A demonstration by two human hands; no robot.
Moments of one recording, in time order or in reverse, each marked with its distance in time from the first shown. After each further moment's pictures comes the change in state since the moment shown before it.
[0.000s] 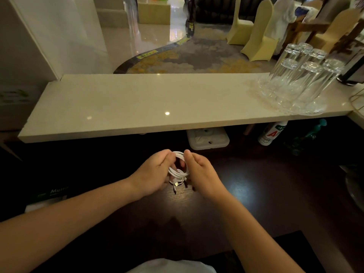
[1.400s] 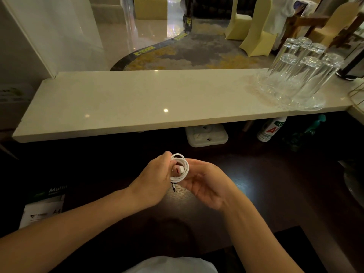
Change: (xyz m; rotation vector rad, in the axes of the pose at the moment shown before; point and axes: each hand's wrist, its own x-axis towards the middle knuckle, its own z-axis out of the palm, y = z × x) left_hand -0.006 -0.017 0.007 0.662 0.114 0.368; right_hand -0.014 -0.004 -0.020 0.733 -0.273 0.352
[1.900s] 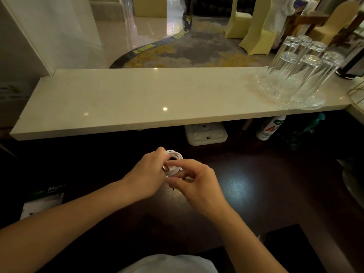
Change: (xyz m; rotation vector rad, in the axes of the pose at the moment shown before) left_hand 0.005 0.004 -0.016 0.115 -0.083 -0.130; right_hand -0.006 0.030 0.010 -0.752 0.205 -0.536
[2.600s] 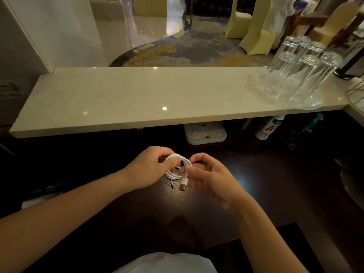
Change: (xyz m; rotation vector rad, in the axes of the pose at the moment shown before) left_hand 0.005 0.002 -0.009 -0.415 -0.137 0.032; right_hand 0.010 0.014 -0.042 0.534 -0.196 0.296
